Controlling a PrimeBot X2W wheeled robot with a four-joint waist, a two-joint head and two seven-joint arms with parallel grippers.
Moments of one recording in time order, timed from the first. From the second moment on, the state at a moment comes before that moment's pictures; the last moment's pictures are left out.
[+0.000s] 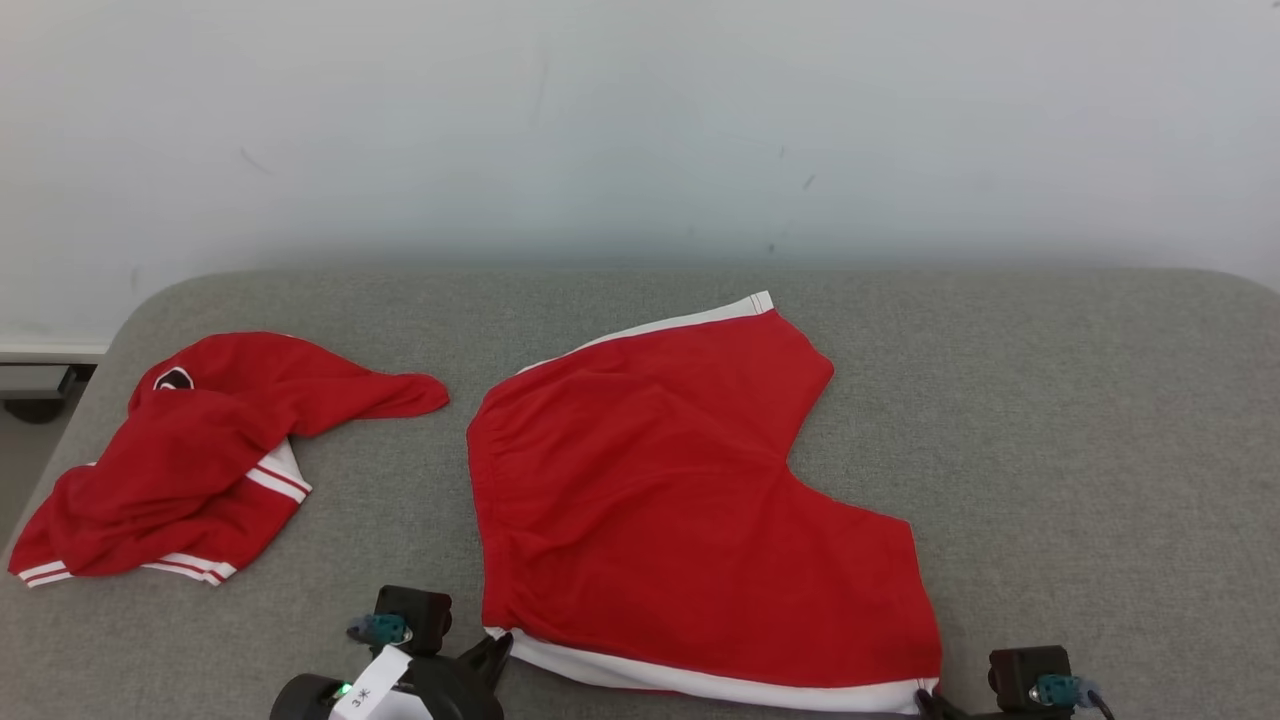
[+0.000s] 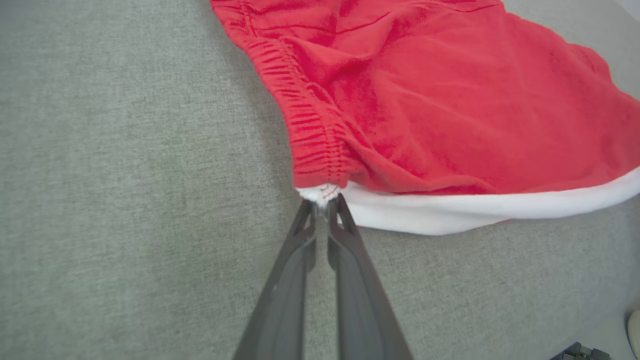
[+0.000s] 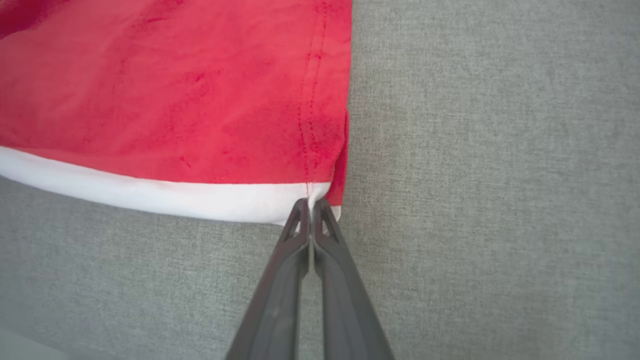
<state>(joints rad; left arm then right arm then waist) -0.38 0.13 -0.65 0.79 -0.47 -0.11 0.06 0.03 -0.13 0.23 0.37 0.38 -0.06 0.20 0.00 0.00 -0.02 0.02</state>
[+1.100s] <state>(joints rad) -0.72 0.03 -0.59 0.74 -0.57 -0.04 0.11 -0.53 -0.39 0.19 0.32 0.42 0.10 0.43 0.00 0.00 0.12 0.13</state>
